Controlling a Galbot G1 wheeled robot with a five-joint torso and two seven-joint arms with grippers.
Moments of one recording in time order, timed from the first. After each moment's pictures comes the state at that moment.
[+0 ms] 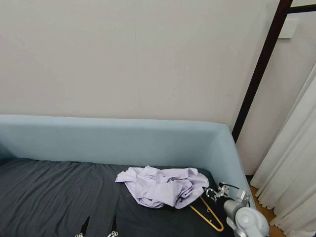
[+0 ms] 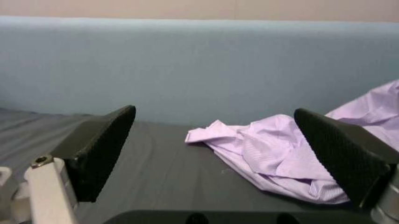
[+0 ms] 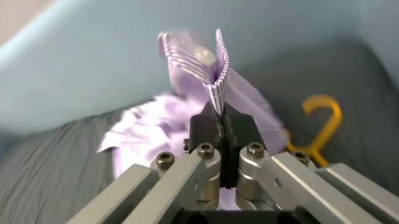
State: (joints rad) left arm 1.84 -1.36 -0.42 -1.98 -0.07 -0.39 -0.26; right arm -1.13 1.09 0.42 1.87 1.09 -0.57 0.22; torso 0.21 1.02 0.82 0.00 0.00
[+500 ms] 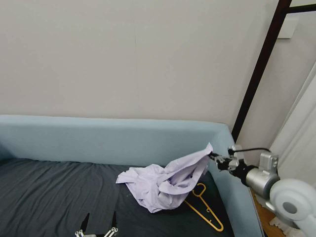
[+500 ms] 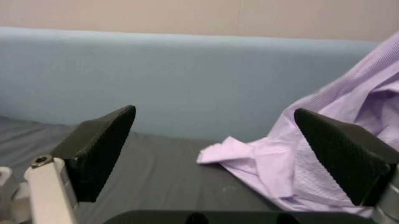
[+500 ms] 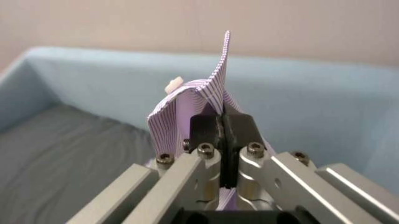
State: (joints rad) left arm 1.83 -1.36 -0.44 -2.01 -0.10 -0.41 -0.26; right arm -0.93 0.61 0.48 2.27 1.39 -0.62 0.29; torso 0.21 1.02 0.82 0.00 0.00
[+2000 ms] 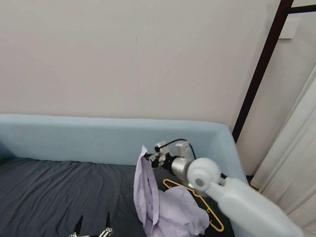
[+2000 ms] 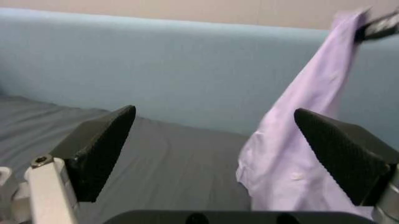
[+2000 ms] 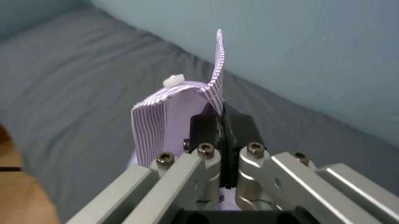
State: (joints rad) left arm 1.82 -1.39 -0.45 -1.96 -0.12 -0.41 -0.28; right arm -0.43 1.16 -0.45 1.60 0.98 -0.55 0.22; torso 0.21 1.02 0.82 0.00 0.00
